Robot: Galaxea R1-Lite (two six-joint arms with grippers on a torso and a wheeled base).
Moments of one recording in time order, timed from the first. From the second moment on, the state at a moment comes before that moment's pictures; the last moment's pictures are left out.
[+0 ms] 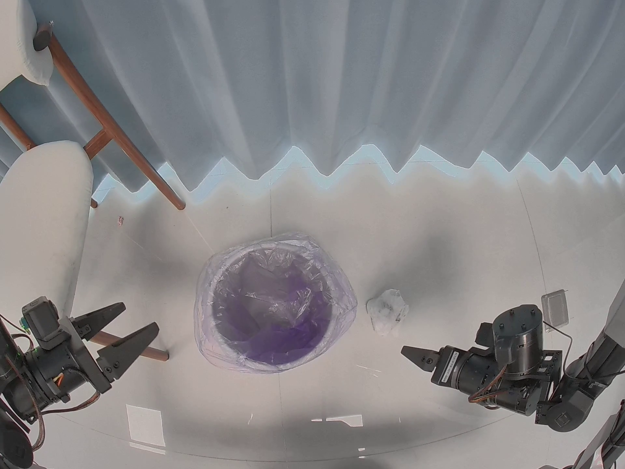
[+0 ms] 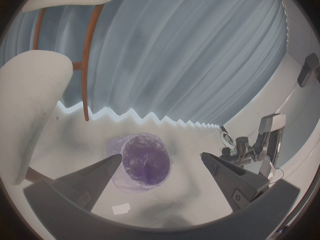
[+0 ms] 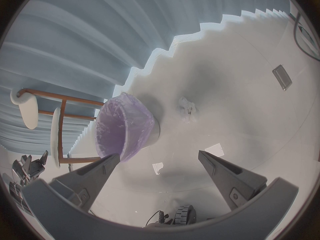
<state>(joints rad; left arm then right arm) -0.10 1.23 -0.02 -1.15 -0.49 -0.26 0.50 1.85 -0.28 -0.99 -0.14 0.78</state>
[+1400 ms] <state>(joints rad) -0.33 2.00 -0.02 -1.50 -0.34 -0.18 0.58 1.91 -0.07 -1.28 -0.22 0.92</state>
